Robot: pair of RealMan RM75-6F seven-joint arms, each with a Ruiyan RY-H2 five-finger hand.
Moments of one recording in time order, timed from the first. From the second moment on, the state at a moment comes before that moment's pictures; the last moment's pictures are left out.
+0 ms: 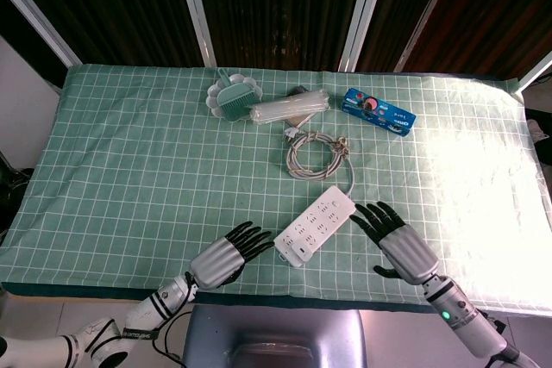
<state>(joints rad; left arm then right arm) -0.62 -1.66 -0.03 -1.39 1.78 1.00 0.09 0.34 -1.24 0.00 -1.60 -1.75 1.23 -0.08</state>
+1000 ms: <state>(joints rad) -0.76 -1.84 -0.03 -1.16 1.65 0.91 0.10 0.39 -1.22 -0.03 -1.64 -1.73 1.20 -0.06</state>
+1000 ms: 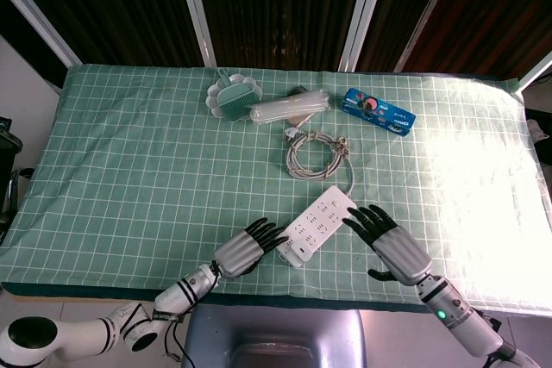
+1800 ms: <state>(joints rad) -0.79 -1.89 0.00 -1.10 1.61 0.91 0.13 0.44 -1.28 -0.03 -1.62 -1.76 1.17 -0.13</state>
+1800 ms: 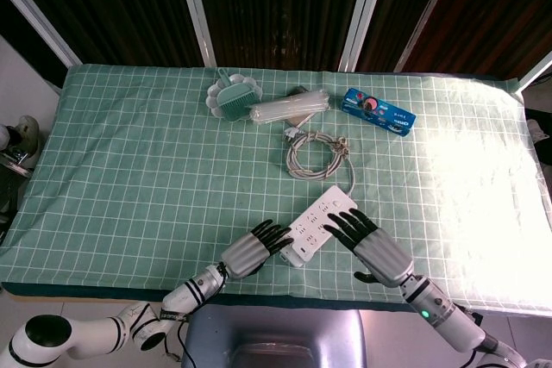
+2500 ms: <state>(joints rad) -0.79 -1.89 0.01 -1.11 1.59 0.90 0.15 0.53 -1.52 -0.03 -1.38 -1.83 1.14 -0.22</state>
